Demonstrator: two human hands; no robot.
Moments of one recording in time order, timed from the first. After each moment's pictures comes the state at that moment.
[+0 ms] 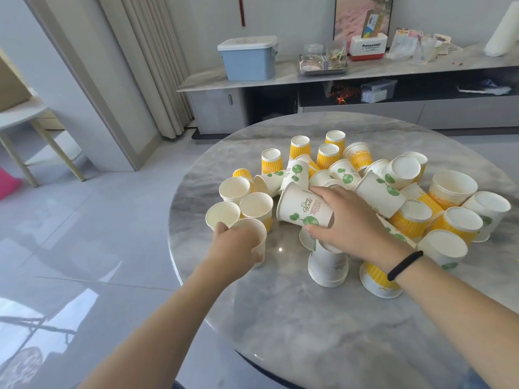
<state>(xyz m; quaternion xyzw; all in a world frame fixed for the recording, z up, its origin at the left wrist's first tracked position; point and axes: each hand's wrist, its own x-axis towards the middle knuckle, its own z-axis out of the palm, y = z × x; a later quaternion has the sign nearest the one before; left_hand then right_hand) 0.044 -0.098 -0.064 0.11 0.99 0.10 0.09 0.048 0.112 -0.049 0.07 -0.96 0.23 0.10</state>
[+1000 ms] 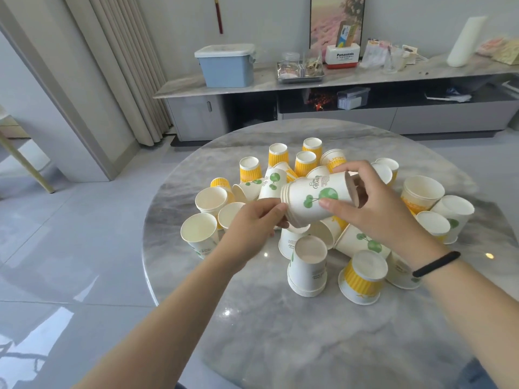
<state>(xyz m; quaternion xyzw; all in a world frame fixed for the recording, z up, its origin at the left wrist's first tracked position) 0.030 -0.036 -0.030 0.15 0.78 0.60 0.11 0.065 0.166 -0.009 0.02 -0.87 0.47 0.14</state>
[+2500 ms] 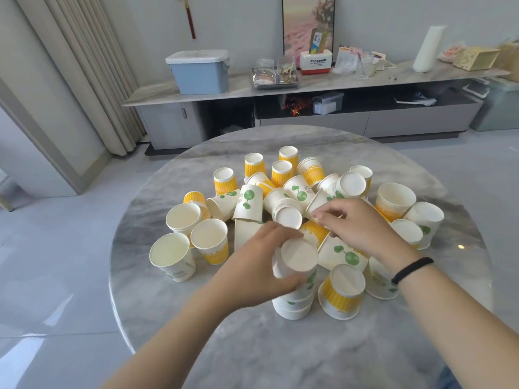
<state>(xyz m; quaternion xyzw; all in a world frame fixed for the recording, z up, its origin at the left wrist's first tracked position) 0.042 -0.011 -0.037 0.35 0.86 0.36 0.07 0.047 0.189 -0.023 -0.08 -0.90 0.42 0.03</state>
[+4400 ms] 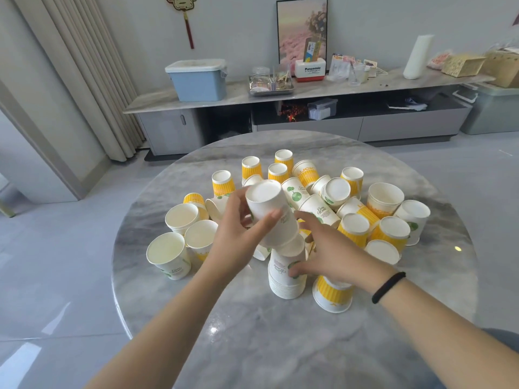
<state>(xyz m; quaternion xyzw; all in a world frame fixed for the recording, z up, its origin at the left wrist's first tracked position) 0.026 -0.010 -0.034 0.18 0.74 0.65 0.02 0.070 0.164 -0.048 0.01 -0.94 0.35 -0.05</state>
